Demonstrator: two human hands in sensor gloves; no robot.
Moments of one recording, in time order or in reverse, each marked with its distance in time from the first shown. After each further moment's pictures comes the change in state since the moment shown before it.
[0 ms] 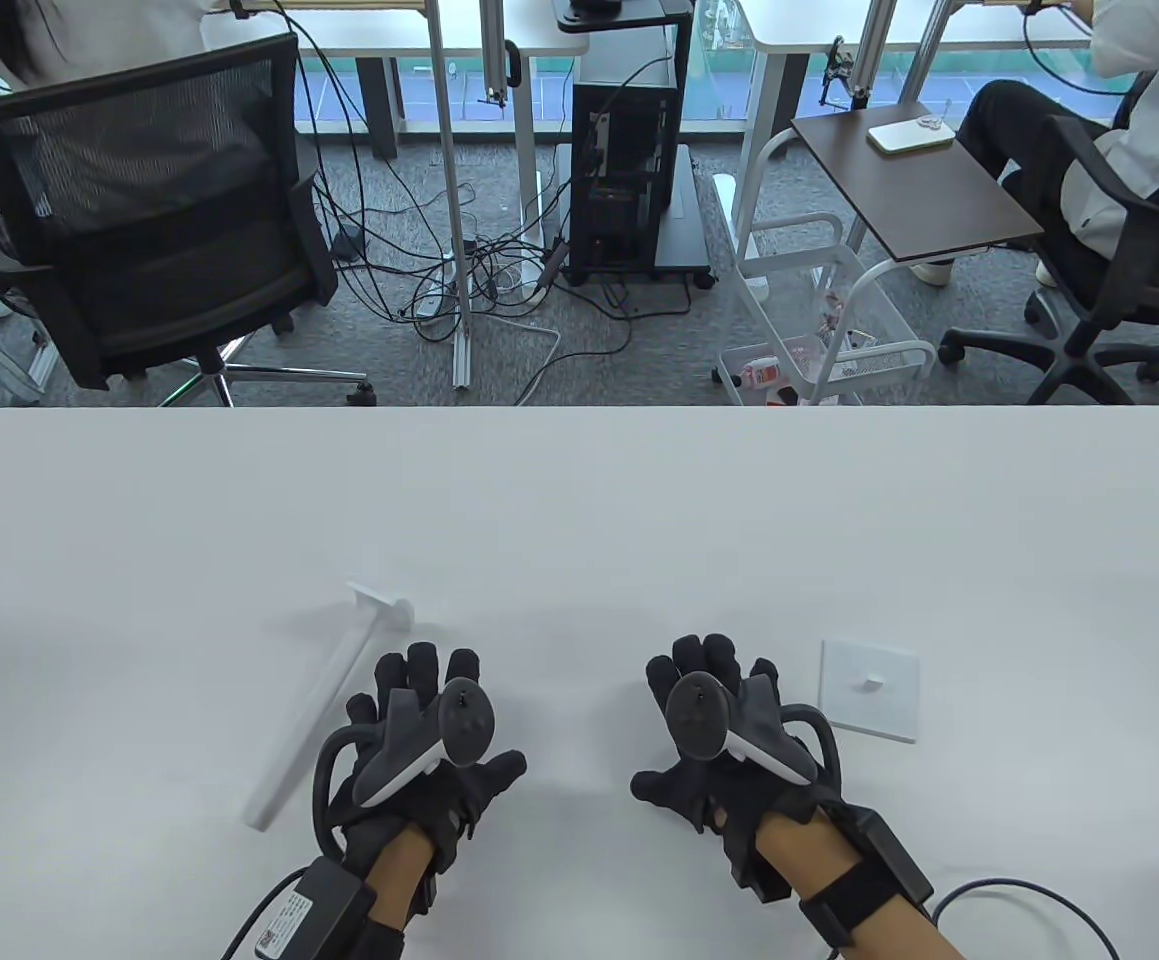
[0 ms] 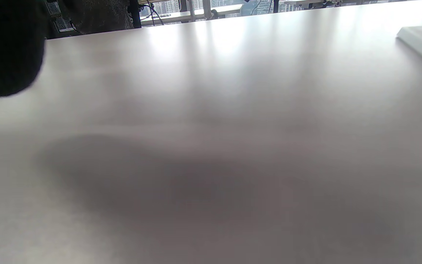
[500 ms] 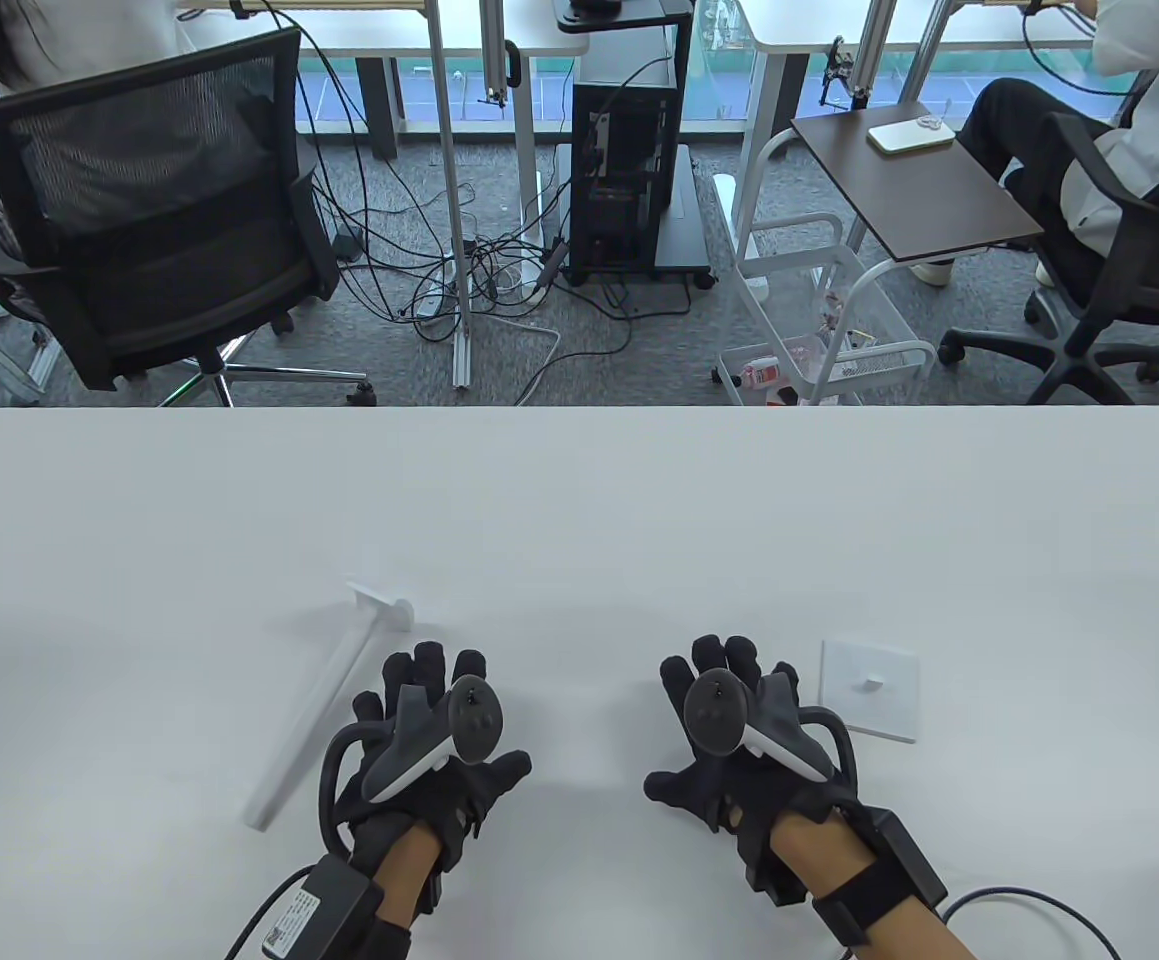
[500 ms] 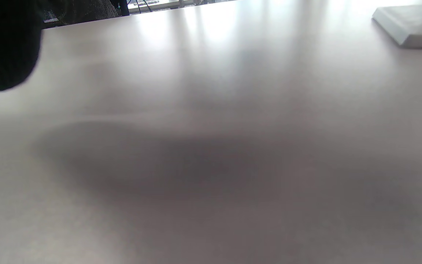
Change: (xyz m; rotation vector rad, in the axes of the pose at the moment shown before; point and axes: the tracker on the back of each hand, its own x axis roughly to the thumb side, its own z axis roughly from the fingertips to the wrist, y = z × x) left_hand 0.004 0.003 0.000 -0.005 0.005 0.010; right_hand -0.014 0.003 0.000 0.050 0.021 -0.027
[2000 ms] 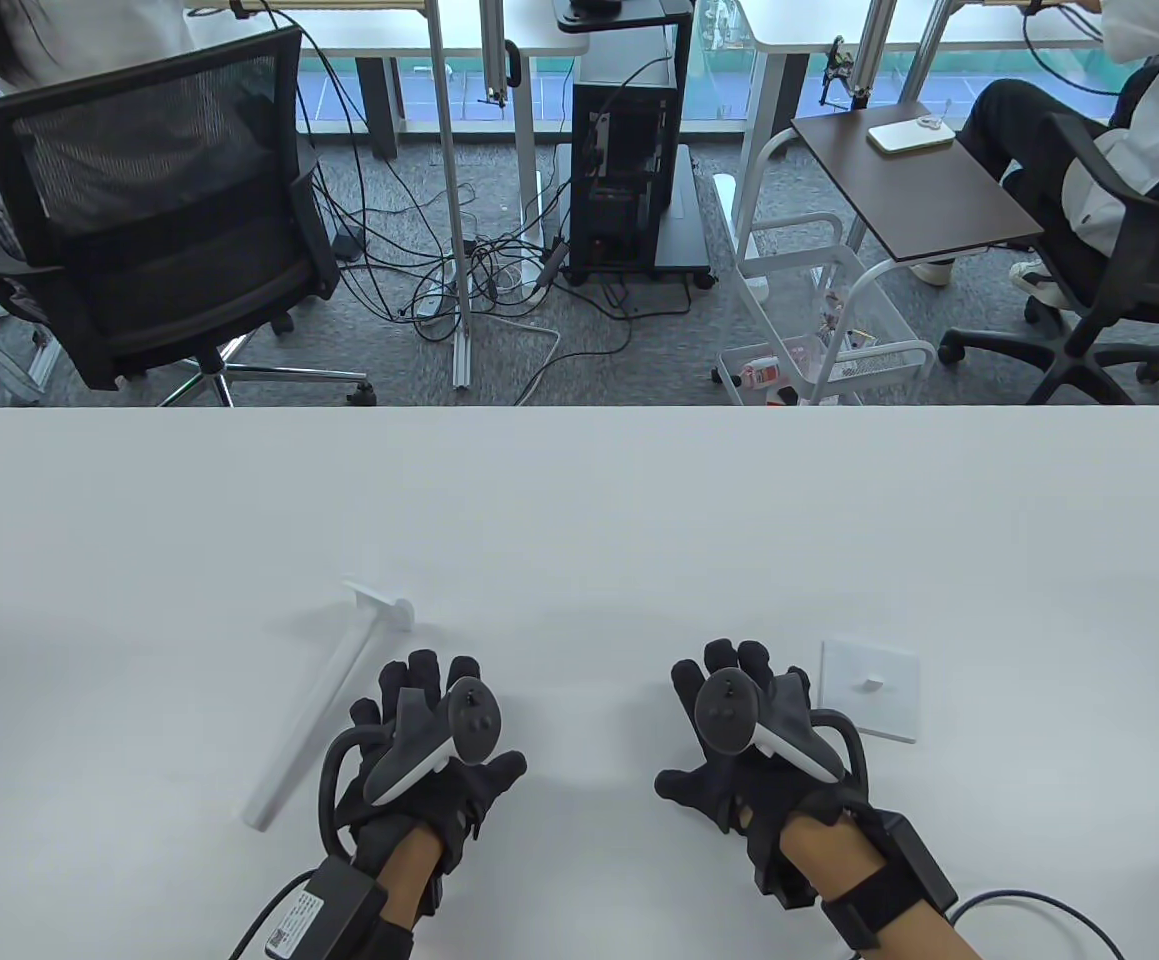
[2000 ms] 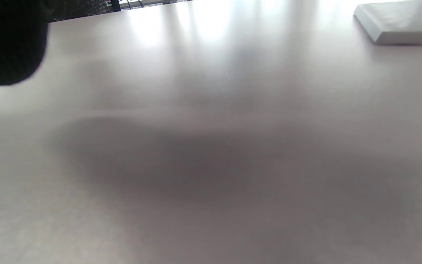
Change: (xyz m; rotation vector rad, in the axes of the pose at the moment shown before) left_hand -0.001 -0.006 -0.002 -0.010 0.028 -0.006; right_hand -0.008 -0.001 0.003 0.017 0.027 -0.006
